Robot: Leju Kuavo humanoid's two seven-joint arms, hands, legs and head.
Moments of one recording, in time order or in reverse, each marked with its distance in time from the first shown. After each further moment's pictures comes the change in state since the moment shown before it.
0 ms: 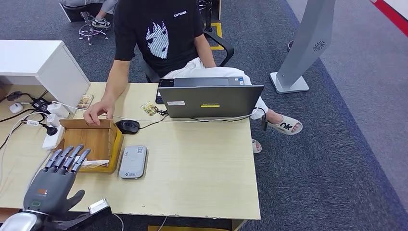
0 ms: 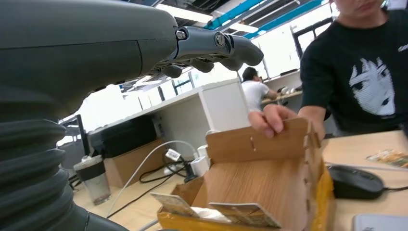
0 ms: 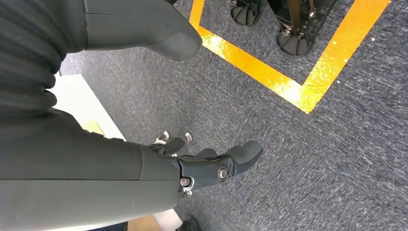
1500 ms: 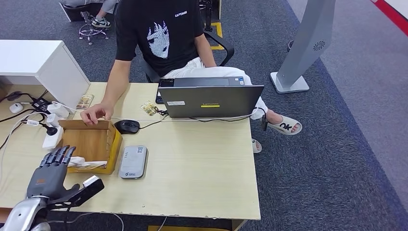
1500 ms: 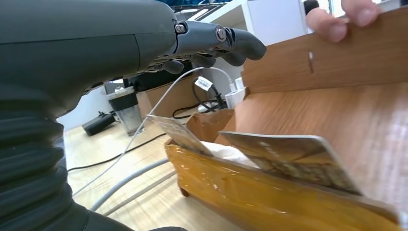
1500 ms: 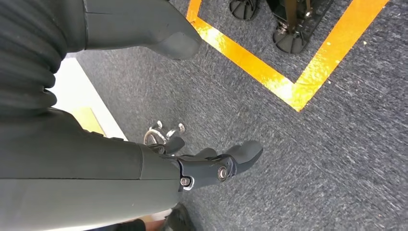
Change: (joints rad) left arm -0.196 -0.137 0.127 0.450 0.067 0.097 -0.111; right arm -0.001 -0.014 0.026 -0.007 0.072 0.019 0.011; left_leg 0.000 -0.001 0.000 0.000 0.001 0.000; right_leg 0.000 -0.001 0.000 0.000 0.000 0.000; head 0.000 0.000
